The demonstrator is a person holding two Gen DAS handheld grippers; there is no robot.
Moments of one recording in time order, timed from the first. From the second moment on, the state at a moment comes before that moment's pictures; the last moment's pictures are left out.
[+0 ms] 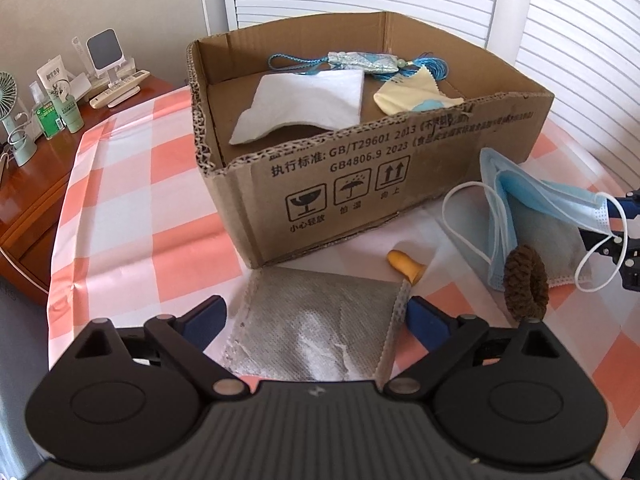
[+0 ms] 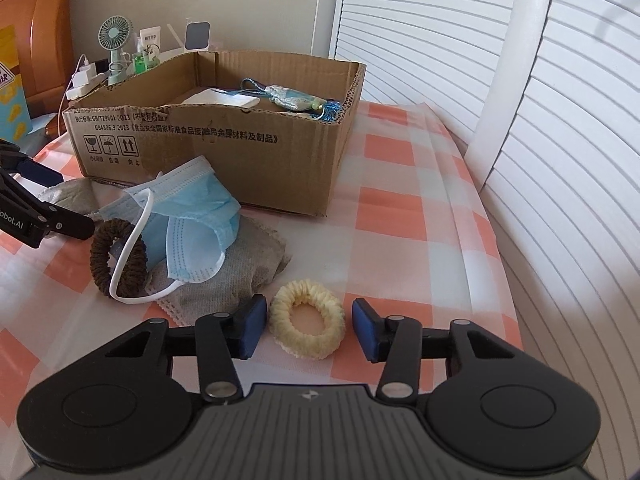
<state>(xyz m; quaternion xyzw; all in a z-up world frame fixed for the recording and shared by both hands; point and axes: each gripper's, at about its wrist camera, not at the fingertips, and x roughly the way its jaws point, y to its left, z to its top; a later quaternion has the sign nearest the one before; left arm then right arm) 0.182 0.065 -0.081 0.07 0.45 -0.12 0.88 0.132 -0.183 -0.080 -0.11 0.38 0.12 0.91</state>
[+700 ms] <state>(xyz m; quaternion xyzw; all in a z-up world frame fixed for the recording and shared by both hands) 0.165 0.069 -0.060 0.08 0.45 -0.13 0.88 0.121 -0.191 -0.063 -0.11 0.37 0.13 0.91</state>
